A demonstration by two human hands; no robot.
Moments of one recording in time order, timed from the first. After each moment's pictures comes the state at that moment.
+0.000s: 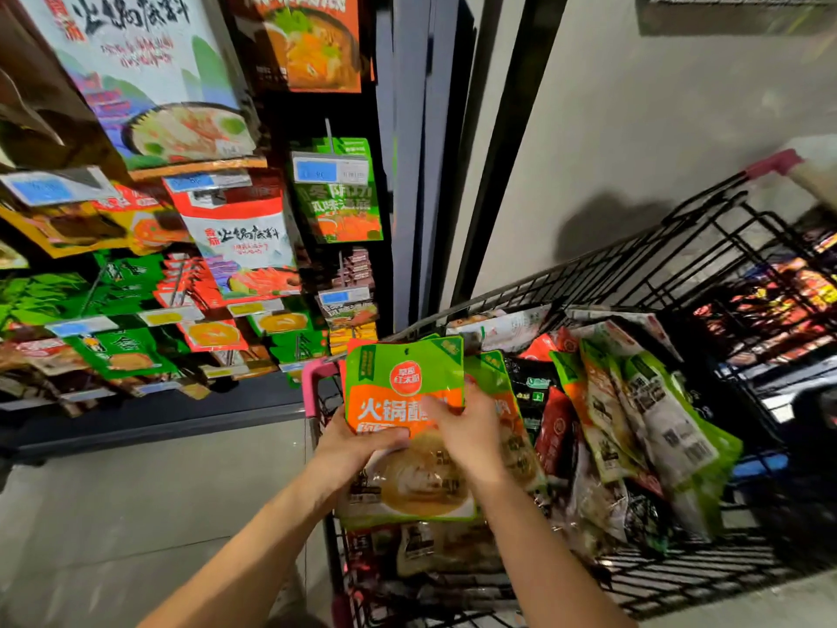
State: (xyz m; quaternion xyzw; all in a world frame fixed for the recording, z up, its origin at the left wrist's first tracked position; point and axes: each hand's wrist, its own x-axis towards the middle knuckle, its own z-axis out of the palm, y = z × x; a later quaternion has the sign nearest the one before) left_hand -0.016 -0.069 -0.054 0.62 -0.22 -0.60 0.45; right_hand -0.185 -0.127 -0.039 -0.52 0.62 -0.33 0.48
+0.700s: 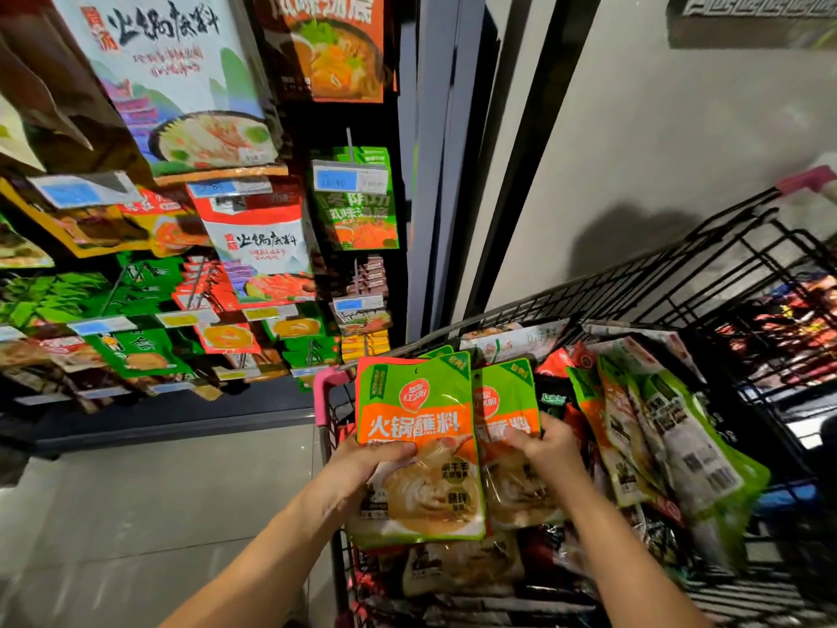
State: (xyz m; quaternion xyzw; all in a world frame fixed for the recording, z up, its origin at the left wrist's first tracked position) left_hand -0.014 -0.067 -0.063 0.59 -0.16 -0.68 0.41; right_hand -0.286 -0.162 -0.083 -0.53 0.66 -0.23 0.48
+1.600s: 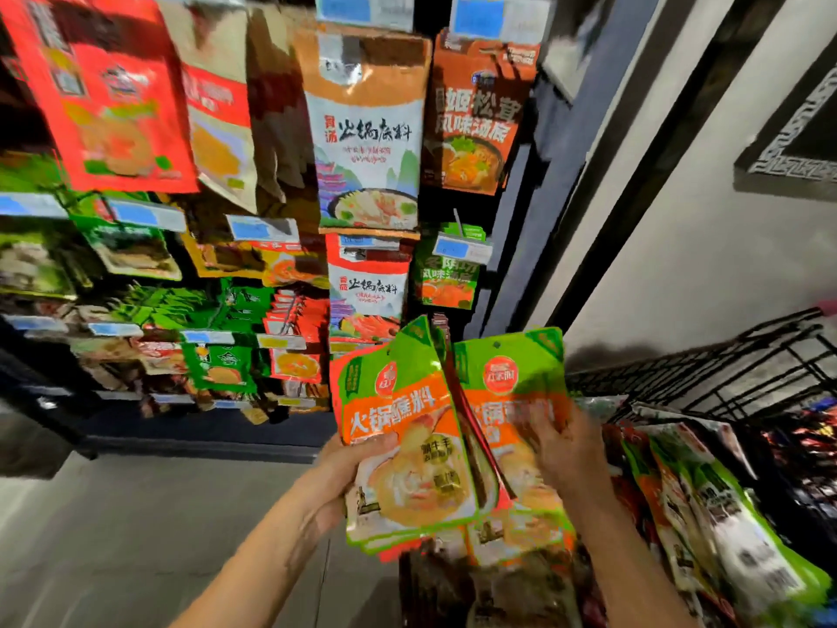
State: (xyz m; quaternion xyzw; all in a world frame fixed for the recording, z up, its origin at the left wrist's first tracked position) left_hand 0.095 -0.007 0.028 0.52 -0.13 -0.65 0.55; right_hand -0.153 -0.121 0.069 -0.61 0.53 -0.40 0.42
